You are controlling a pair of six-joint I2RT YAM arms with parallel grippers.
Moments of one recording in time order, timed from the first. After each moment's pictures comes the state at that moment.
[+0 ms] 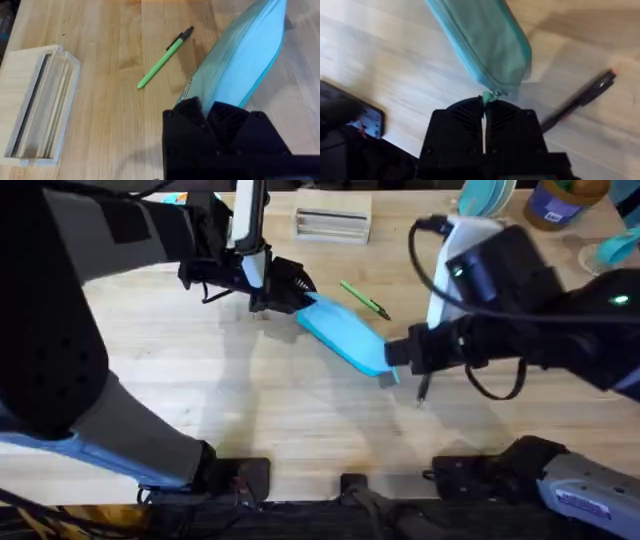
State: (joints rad) left arm -0.04 1.79 1.08 -0.66 1.05 1.56; right arm 0.55 1.09 0.78 -0.81 -0.20 0.39
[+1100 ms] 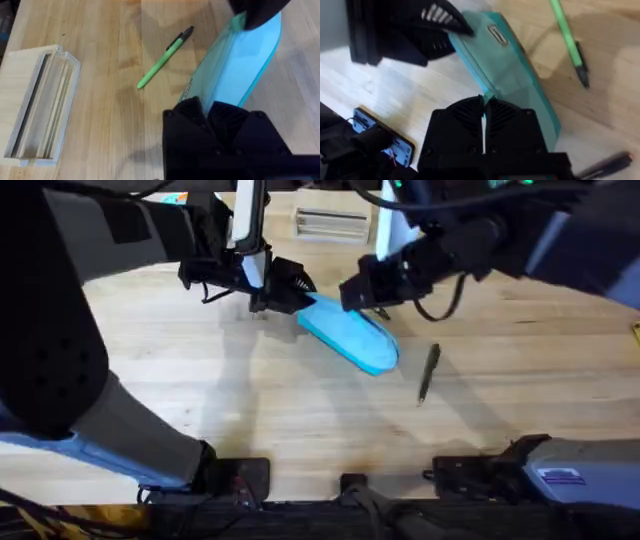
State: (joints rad) left arm -0.04 1.79 1.08 -0.66 1.05 1.56; right arm 0.55 1.51 1.18 -0.75 -0.27 0.35
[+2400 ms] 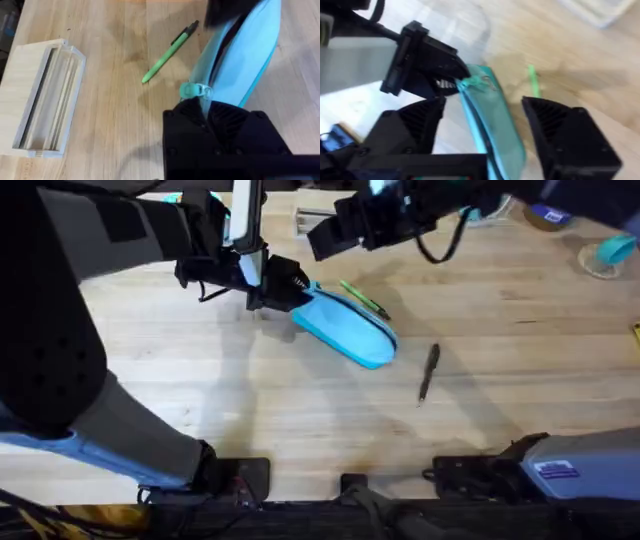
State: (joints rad) left arm -0.03 1.79 1.09 -0.66 1.04 1.56; right arm 0.51 1.60 1.46 -0.78 -0.21 0.13
